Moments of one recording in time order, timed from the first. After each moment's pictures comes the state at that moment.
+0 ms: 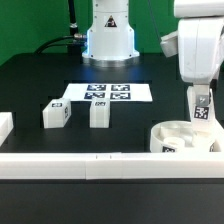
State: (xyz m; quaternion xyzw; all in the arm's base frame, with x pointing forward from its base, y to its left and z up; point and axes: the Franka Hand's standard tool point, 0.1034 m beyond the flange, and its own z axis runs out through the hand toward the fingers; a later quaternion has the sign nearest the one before) arm 0.604 0.118 0.086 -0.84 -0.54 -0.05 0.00
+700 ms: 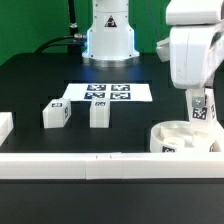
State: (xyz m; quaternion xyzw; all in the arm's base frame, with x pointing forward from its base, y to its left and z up) arm 0.603 0.114 0.082 -0.85 -0.52 -0.05 0.01
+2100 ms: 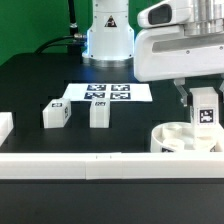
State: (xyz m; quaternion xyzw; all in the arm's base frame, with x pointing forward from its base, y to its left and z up) arm 0.608 0.115 0.081 -0.99 0.07 -0.07 0.06
